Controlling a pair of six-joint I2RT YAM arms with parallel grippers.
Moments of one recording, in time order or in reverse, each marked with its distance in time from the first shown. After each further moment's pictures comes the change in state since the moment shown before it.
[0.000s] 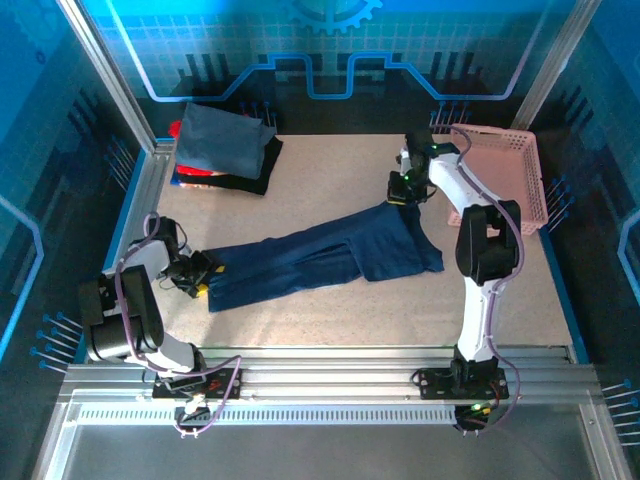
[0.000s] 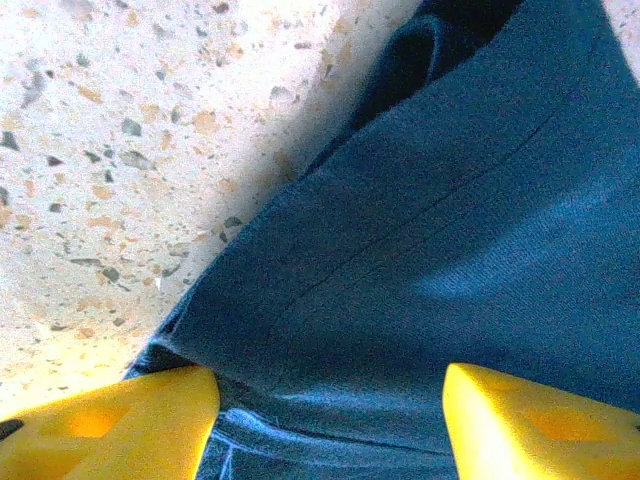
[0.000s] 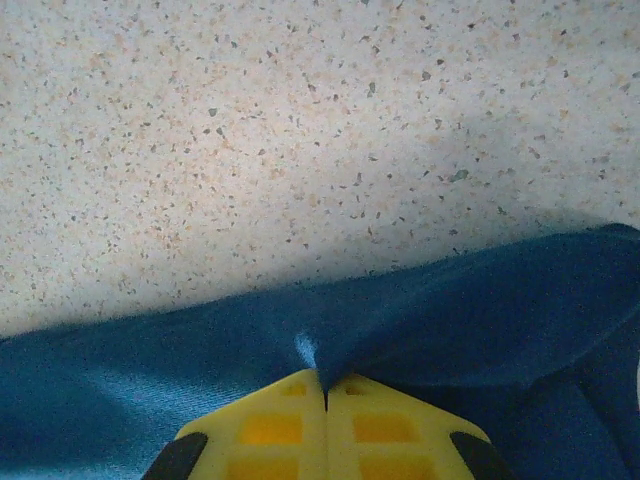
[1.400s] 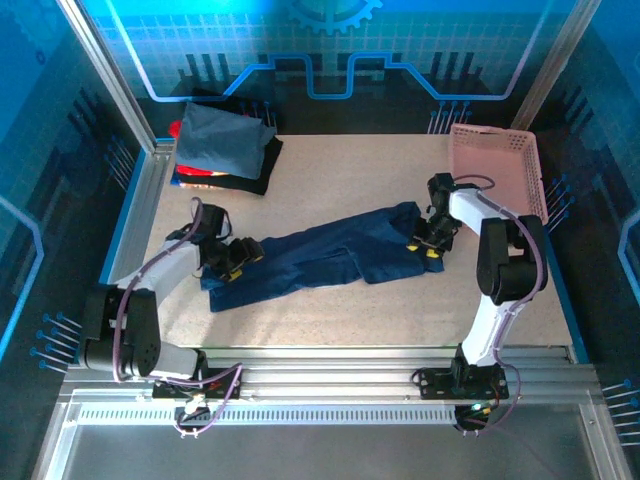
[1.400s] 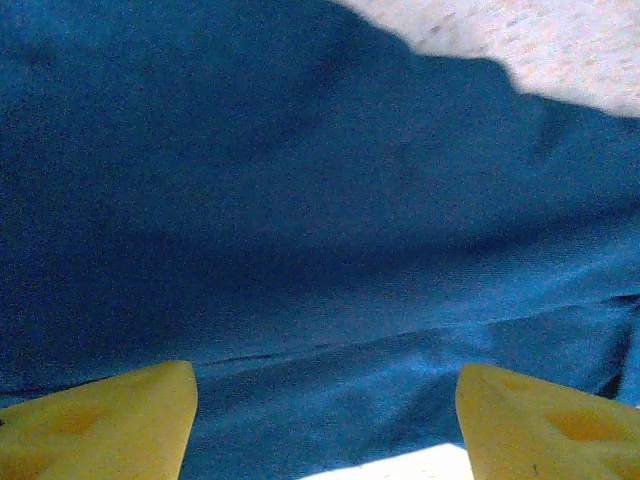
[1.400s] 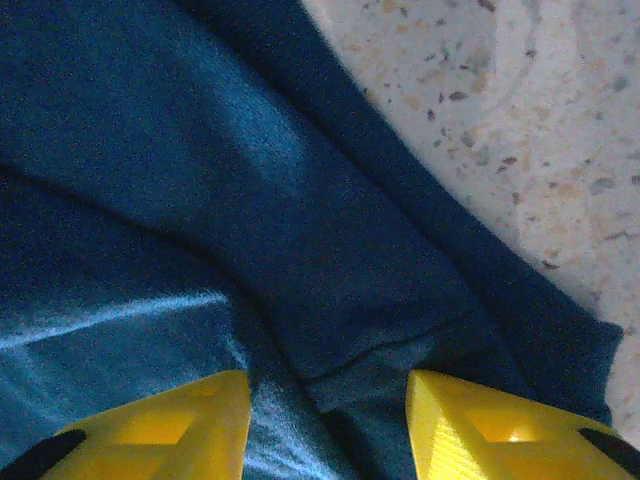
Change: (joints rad) left arm -0.391 -0.088 0.034 0.100 -0.035 -0.134; right arm -0.100 -0.233 -0.551 0.063 0.093 0.138
